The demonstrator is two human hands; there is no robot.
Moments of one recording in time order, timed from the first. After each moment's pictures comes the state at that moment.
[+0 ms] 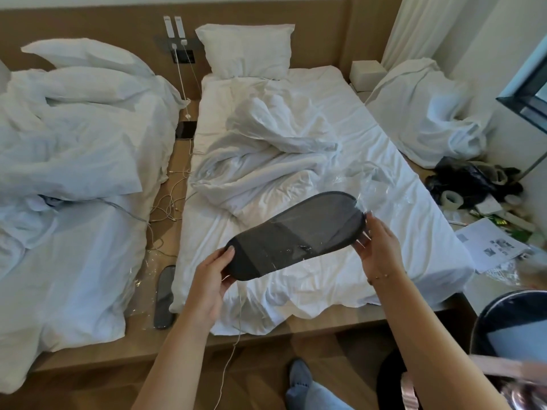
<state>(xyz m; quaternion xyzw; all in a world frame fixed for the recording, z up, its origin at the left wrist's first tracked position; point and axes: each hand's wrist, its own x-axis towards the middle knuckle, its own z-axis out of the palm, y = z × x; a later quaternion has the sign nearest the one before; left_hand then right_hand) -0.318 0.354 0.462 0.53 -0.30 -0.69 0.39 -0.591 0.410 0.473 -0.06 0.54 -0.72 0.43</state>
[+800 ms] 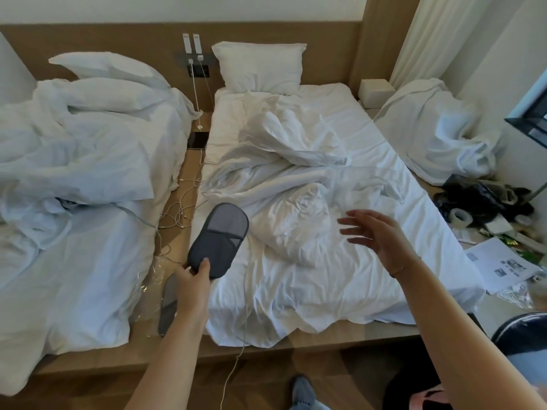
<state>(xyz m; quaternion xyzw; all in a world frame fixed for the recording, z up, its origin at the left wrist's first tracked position) -0.272 0.325 0.429 0.67 -0.34 -0.49 0.44 -0.601 0.387 0.505 -0.30 0.60 -0.57 0.48</state>
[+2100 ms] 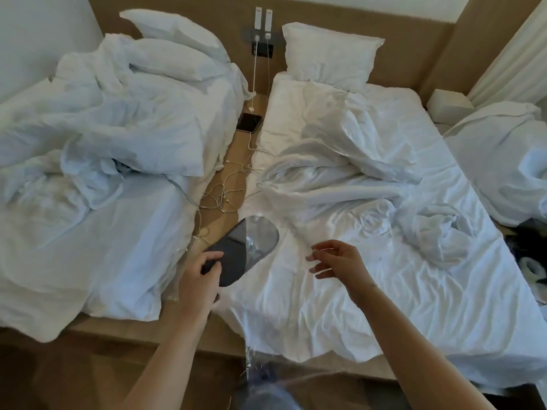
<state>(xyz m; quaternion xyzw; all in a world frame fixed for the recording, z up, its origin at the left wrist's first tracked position) -0.132 0.257 0.410 0.68 -0.44 -0.42 0.42 -0.394 0.256 0.434 -0.37 0.64 -0.42 0.53</state>
